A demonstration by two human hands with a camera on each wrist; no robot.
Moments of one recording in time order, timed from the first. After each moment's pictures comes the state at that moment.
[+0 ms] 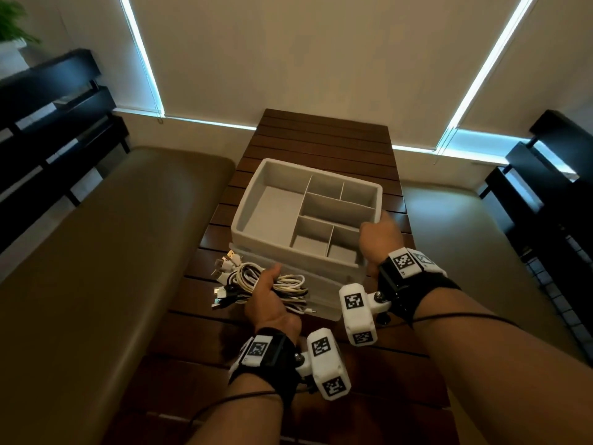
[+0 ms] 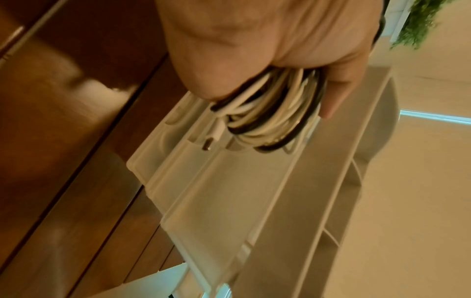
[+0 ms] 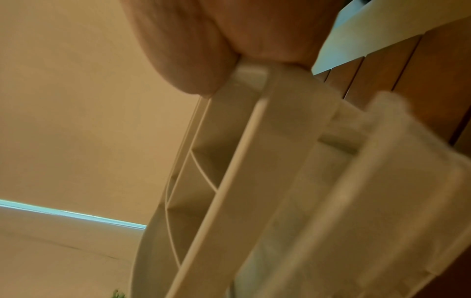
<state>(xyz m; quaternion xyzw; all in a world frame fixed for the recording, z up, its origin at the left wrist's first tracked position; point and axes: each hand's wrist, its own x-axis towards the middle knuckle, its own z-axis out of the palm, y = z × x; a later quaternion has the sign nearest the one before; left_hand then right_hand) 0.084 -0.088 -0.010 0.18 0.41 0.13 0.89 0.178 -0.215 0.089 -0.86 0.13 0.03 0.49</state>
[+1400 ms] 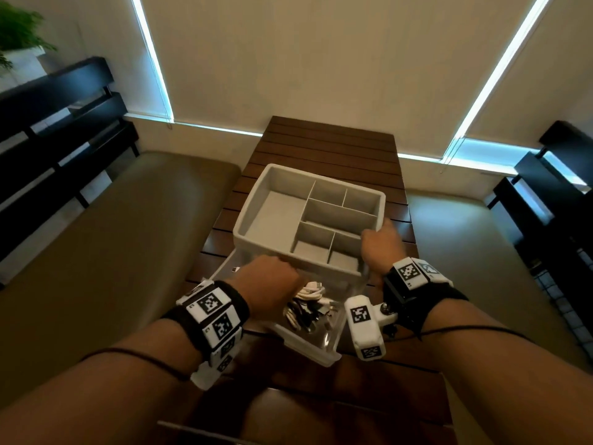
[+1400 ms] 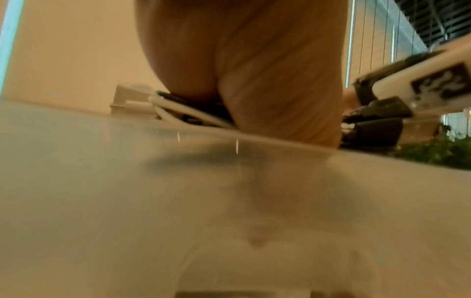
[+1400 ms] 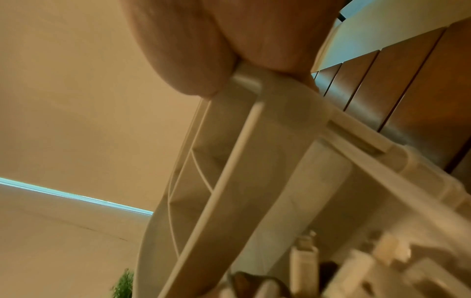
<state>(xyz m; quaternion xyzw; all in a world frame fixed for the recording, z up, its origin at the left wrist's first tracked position) 0.094 -0.034 0.073 0.97 -0.24 -0.09 -0.04 0.180 -0.221 0.091 -0.87 0.11 0.06 0.48</state>
